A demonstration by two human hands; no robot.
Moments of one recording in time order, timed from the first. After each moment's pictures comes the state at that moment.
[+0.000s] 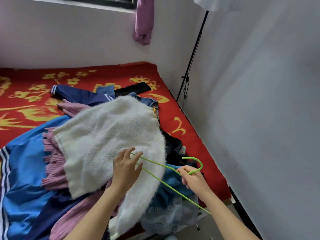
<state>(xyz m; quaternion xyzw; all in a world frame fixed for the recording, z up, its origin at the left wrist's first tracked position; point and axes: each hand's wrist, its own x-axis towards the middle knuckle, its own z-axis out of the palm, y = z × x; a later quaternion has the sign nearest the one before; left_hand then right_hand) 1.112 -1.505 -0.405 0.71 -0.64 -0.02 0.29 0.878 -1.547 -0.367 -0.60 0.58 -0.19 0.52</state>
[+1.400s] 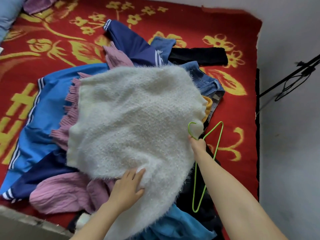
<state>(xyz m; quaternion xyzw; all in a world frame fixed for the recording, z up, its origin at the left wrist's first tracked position) 1.096 -1.618 -0.533 0.84 -0.39 -0.38 -0.01 1.038 -1.892 -0.582 -0.49 0.68 -0.02 0.55</state>
